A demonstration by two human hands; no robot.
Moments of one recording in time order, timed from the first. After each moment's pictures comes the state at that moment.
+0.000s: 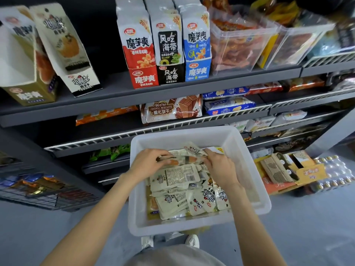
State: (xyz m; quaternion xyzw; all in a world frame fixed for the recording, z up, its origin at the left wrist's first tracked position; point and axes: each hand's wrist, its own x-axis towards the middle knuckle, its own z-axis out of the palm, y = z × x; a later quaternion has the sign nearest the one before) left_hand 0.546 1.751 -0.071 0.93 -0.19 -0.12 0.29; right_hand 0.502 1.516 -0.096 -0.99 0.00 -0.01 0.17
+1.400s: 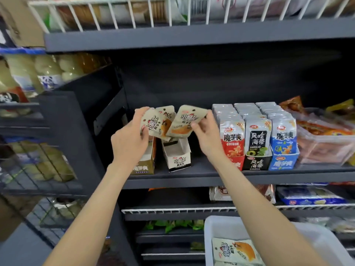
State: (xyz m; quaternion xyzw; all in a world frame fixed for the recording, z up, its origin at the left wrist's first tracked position) left_hand 0.652 1.965 0.141 0.89 0.00 0.43 0.11; right_hand 0.702 1.766 0.126 -0.70 -0.20 -0.17 0.66
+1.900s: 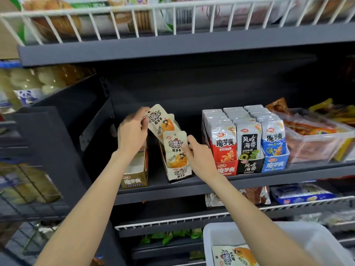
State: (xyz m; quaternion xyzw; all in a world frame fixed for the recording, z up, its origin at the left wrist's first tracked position) left_hand 0.725 1.960 0.154 0.90 -0.07 0.39 0.18; right_hand 0.707 1.763 0.084 -0.89 -0.19 -0.21 0.36
